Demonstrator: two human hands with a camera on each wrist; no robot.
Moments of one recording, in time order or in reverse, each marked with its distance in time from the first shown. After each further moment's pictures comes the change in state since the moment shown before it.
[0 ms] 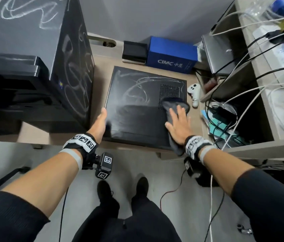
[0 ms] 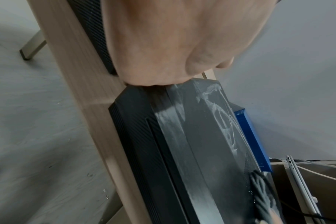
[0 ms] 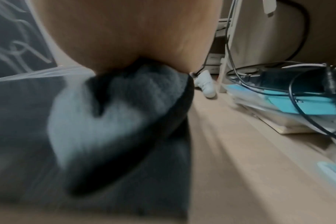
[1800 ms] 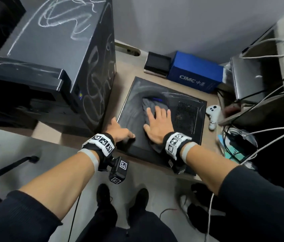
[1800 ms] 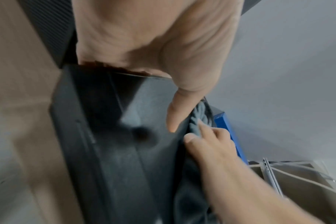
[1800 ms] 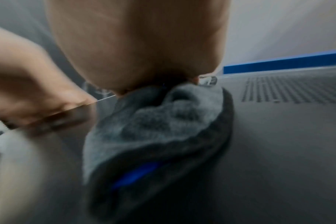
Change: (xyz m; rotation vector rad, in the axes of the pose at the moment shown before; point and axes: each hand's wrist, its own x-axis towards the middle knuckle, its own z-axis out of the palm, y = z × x) left_hand 0.002 0.031 0.016 0.457 0.185 -0.090; right_hand 0.066 -0.132 -0.012 -0.358 -0.049 -0.353
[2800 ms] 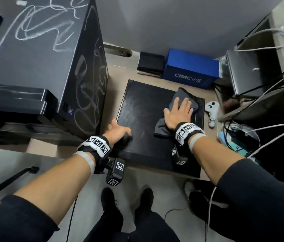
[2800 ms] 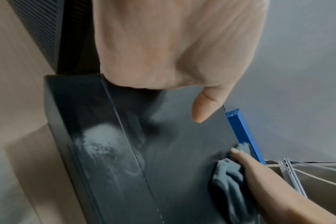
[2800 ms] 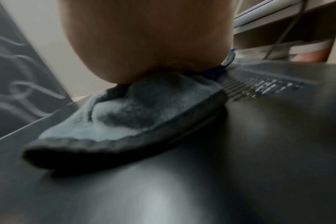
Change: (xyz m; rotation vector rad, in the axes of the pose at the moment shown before) left_hand -0.001 0.030 -0.010 -0.046 -0.125 -0.014; right_hand 0.039 0.069 -0.001 0.315 0.034 0.521
